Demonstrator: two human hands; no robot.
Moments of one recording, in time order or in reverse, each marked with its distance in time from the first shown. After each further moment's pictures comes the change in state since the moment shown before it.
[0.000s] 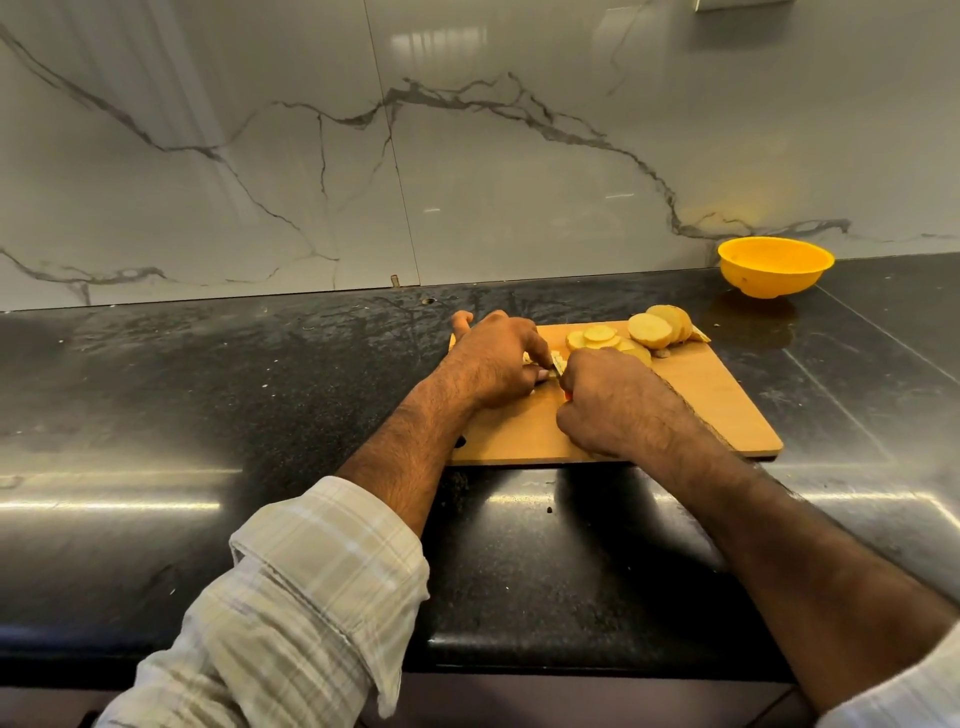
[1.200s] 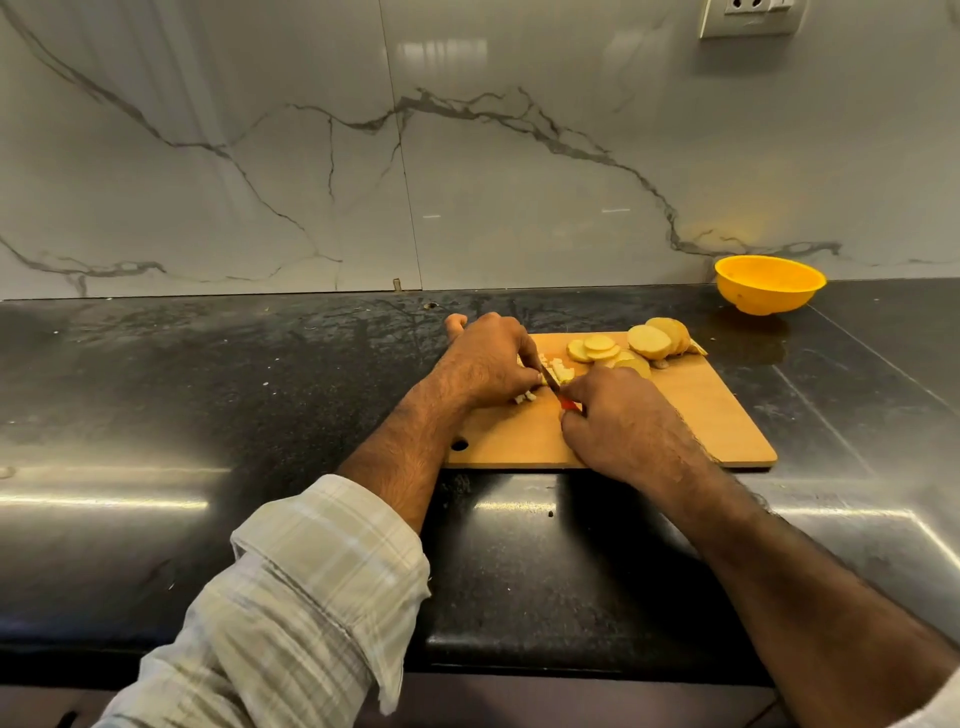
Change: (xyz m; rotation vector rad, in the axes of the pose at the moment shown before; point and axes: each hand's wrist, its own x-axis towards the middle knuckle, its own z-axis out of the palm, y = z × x) left_hand -0.002 -0.008 -0.003 -0.086 0.067 -0.063; right_hand -0.012 0.007 0.011 0.103 0.108 -0.004
